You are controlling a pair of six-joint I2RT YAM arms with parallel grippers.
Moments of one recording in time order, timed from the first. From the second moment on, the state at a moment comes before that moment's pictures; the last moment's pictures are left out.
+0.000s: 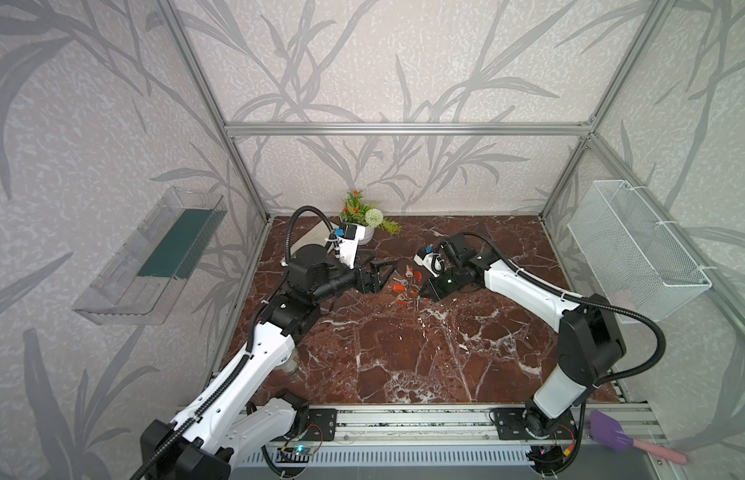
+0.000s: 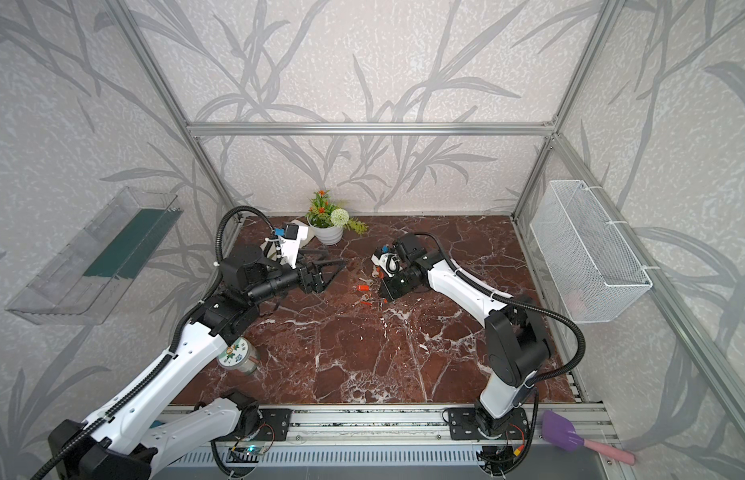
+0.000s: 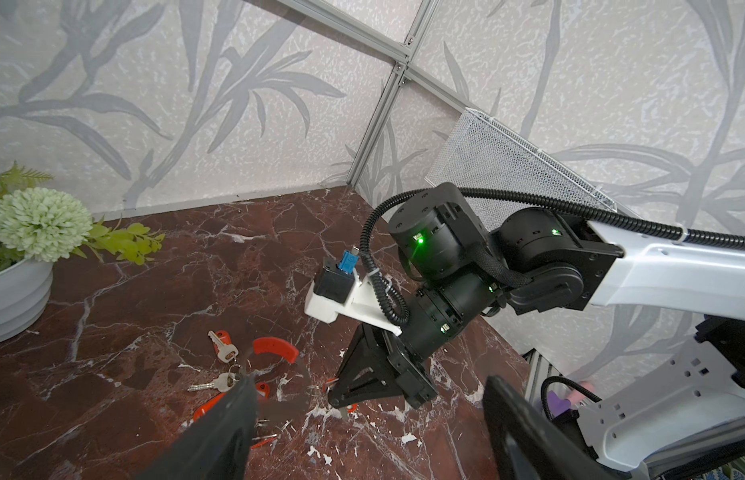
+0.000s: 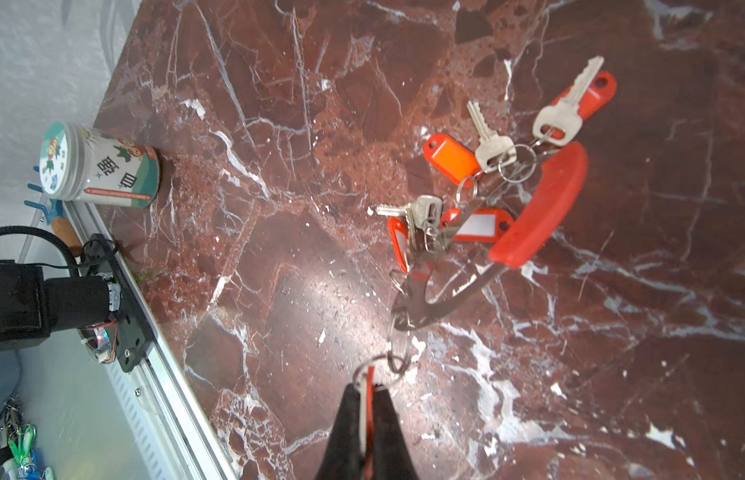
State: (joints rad) left arm -0.43 1.02 0.94 -0.09 0.49 -0.36; right arm 0.54 1.68 1.29 -0.70 -0.46 0.04
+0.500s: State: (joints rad) left arm -0.43 1.00 0.91 -0.08 0.49 -0.38; right arm 0.52 1.63 1.12 -0.74 -0.42 0.06
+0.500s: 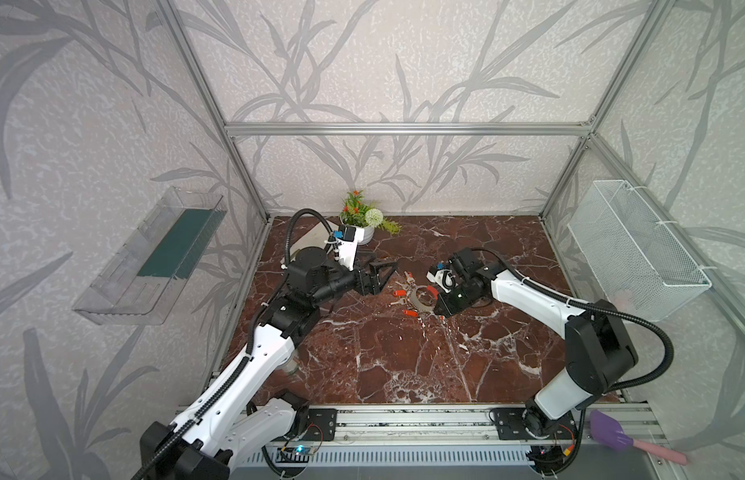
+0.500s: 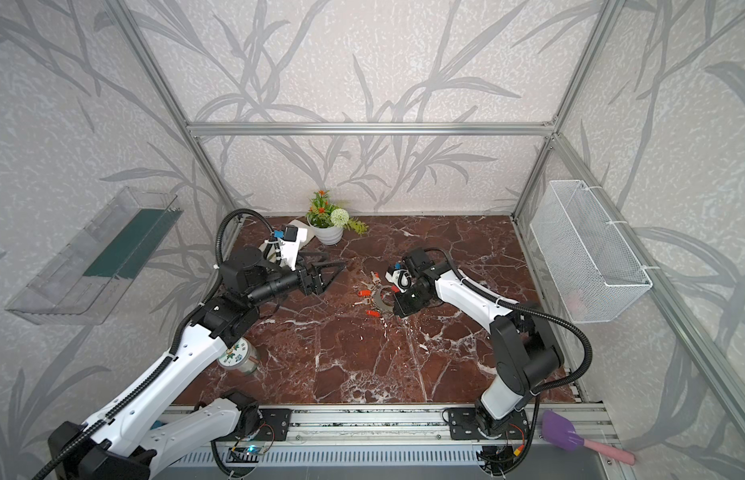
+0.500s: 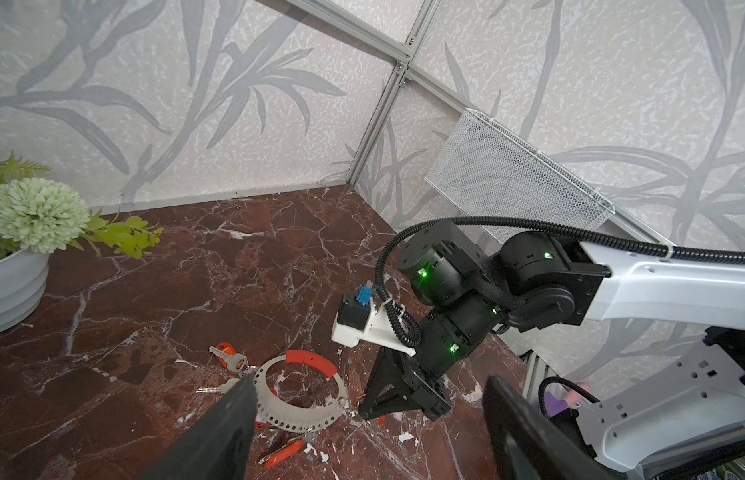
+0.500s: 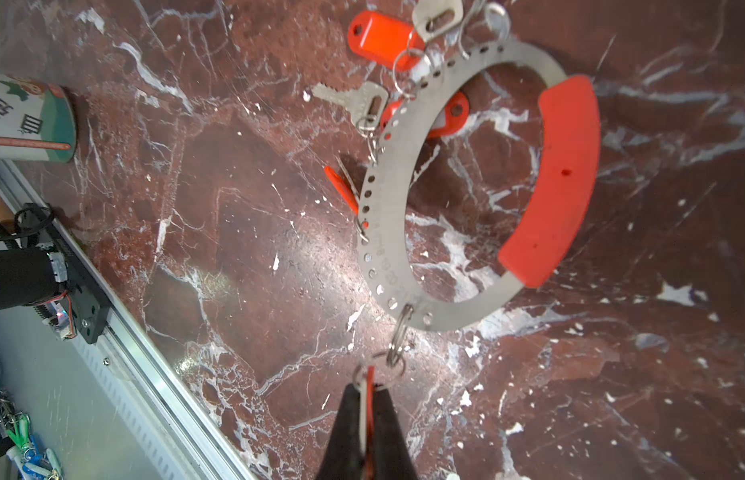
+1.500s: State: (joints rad) left arm -0.43 1.01 0.91 -0.12 0.48 -0.36; right arm 0.51 1.66 0.95 -0.77 -0.39 0.19
